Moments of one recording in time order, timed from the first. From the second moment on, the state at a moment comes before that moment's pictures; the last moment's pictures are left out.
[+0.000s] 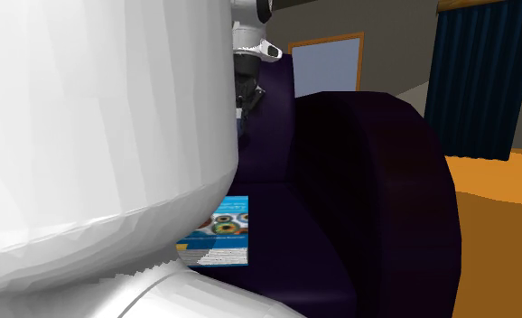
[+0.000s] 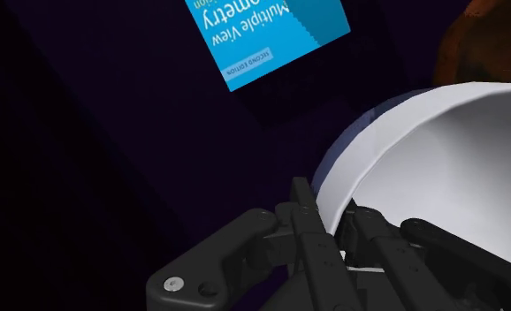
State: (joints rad) arm 0.08 -0.06 0.33 -1.65 0.13 1.58 0.38
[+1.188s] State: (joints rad) arm 0.26 -0.03 0.54 -1.58 0.13 1.59 0.77
